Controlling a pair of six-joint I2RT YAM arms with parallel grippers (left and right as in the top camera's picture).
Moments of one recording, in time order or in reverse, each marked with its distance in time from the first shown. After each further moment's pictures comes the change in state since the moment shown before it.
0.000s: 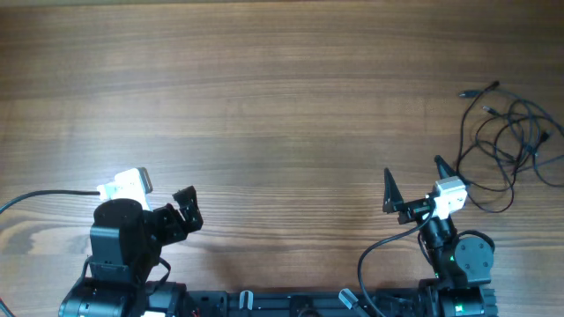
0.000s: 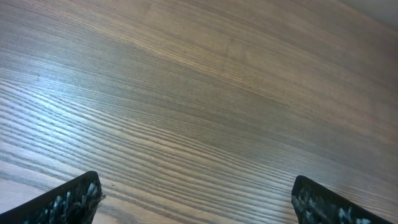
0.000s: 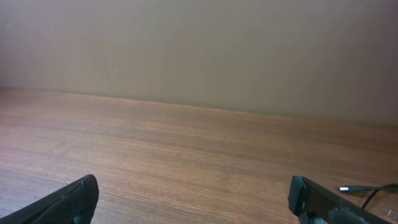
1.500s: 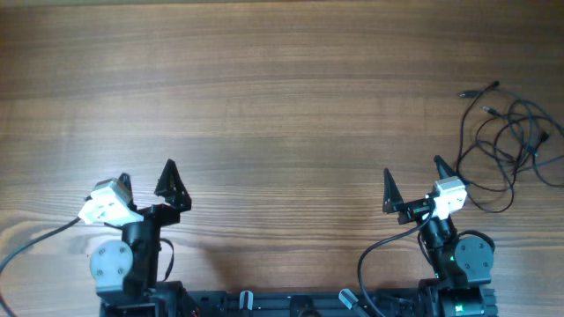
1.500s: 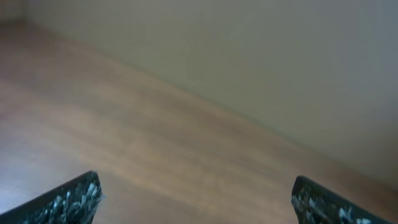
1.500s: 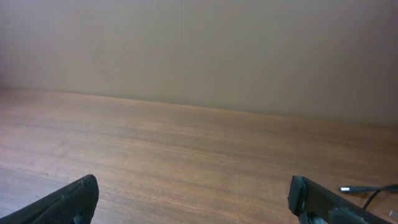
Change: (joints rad) left arm 0.179 -0.391 -0.447 0.706 0.049 0.005; right arm 0.000 0.000 0.000 0.000 -0.003 0.000
